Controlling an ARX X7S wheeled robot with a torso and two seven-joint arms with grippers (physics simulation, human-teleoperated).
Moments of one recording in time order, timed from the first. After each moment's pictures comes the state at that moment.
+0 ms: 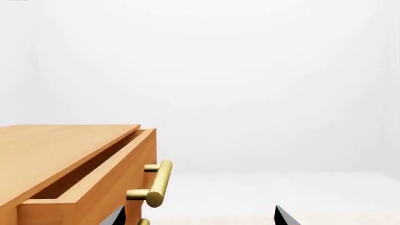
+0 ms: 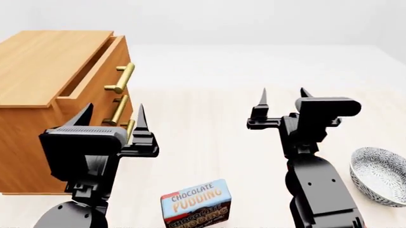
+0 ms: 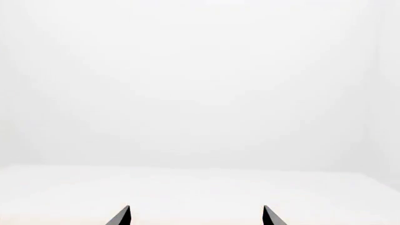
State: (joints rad) left arm -0.25 -0.23 0.08 0.70 -0.30 -0.65 -0.24; right arm 0.51 0.19 -0.12 -0.08 0.19 0.33 0.14
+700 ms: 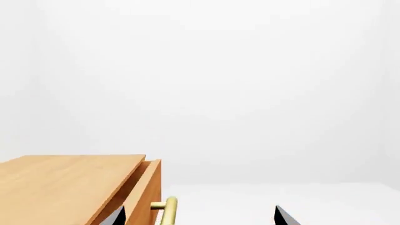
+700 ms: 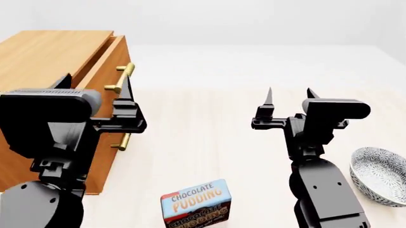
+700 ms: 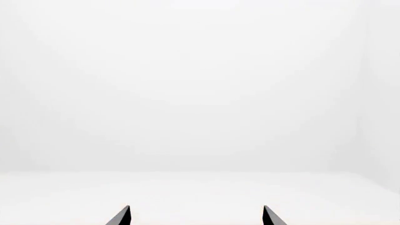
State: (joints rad) left arm -0.52 -0.25 -0.08 0.92 -0.56 -1.12 -0.34; right arm 0.49 0.21 -0.11 -0.13 0.21 0.35 0.18
